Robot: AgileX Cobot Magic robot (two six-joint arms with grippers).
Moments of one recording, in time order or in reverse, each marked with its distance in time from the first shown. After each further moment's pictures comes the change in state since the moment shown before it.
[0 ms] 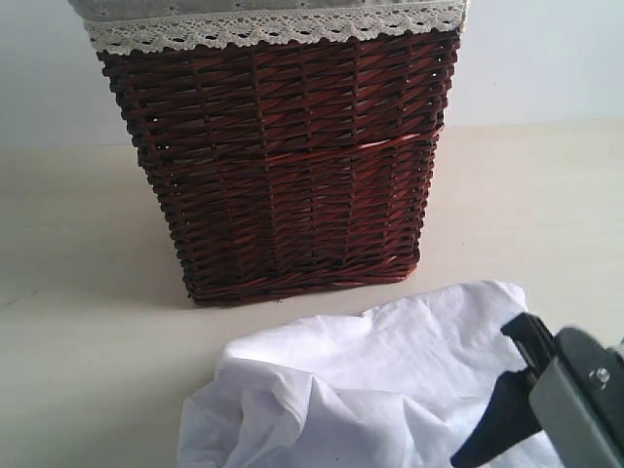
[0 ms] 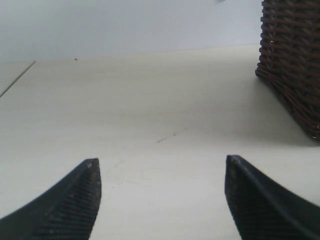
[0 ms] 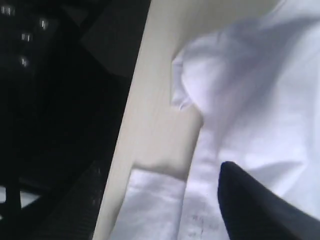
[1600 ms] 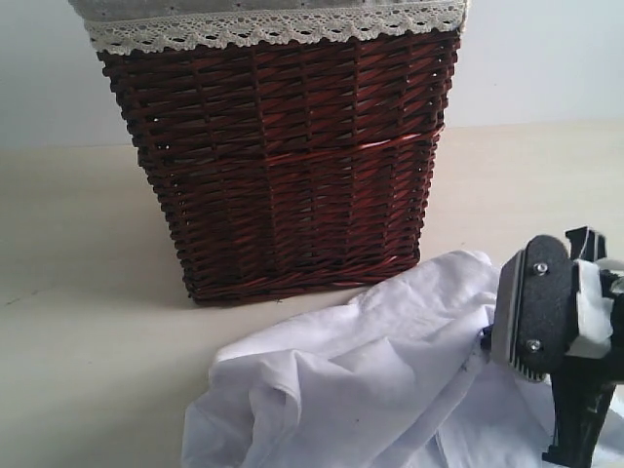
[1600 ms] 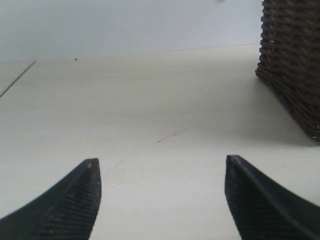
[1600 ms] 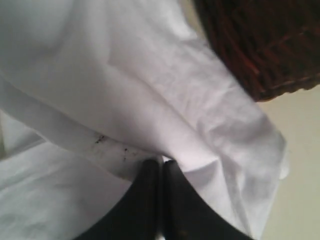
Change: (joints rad) left arm 0.000 0.000 0.000 0.000 0.000 0.000; right arm 0.000 0.071 0.087 0.082 -0.754 0.142
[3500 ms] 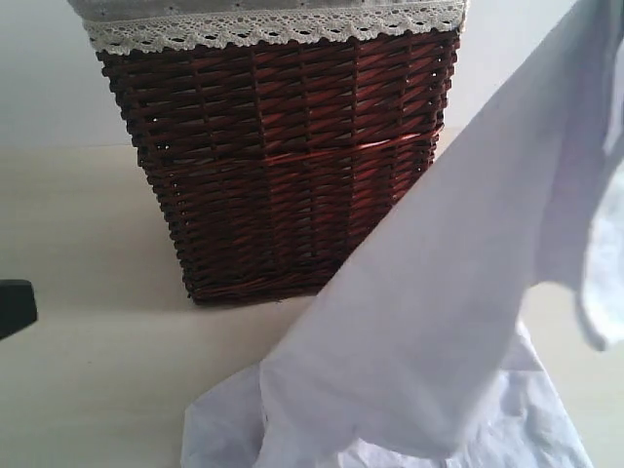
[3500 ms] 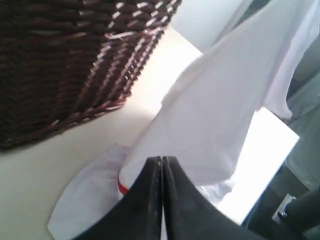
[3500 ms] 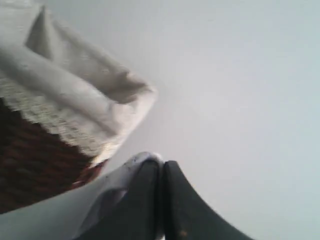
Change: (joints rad) left arm -0.002 0.606 -0.368 -1.339 0.599 1.000; right arm 0.000 -0.425 -0.278 0.190 -0.271 0.172
